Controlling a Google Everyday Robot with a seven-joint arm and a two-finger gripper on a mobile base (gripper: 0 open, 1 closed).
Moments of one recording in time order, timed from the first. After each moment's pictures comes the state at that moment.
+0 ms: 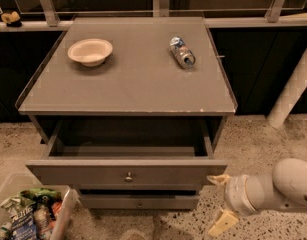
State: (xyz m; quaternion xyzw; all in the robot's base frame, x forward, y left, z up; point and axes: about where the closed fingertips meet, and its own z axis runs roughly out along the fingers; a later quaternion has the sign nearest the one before) arm 0.391 -0.179 0.595 -0.56 0.76 0.17 0.28
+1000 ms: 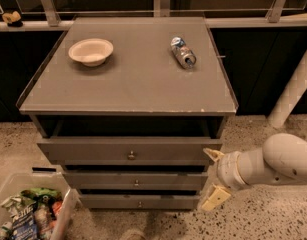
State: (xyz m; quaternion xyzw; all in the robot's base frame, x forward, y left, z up) arm 0.445 -0.170 0.628 -0.58 0.74 0.14 0.30
